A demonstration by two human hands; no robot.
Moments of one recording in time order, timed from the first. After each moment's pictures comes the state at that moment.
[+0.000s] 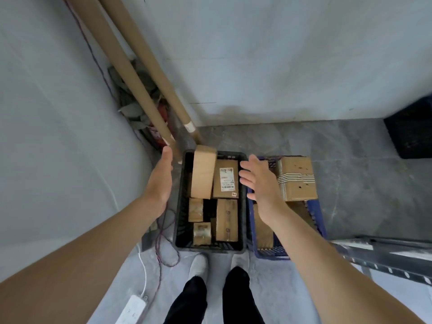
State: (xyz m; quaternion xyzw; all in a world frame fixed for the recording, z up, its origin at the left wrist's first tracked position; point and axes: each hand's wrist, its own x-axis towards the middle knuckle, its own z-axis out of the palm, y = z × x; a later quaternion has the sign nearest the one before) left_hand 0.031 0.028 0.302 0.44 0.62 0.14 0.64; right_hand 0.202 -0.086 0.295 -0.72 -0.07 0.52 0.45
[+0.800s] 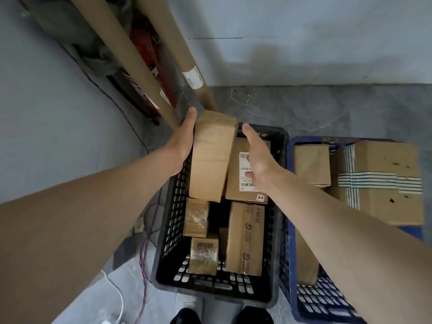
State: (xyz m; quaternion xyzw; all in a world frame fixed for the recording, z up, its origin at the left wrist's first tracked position) left_hand 0.124 0.154 -0.030 0.45 0.63 0.05 0.63; right_hand 0.256 0.059 -0.056 -0.69 -0.04 0.60 0.40
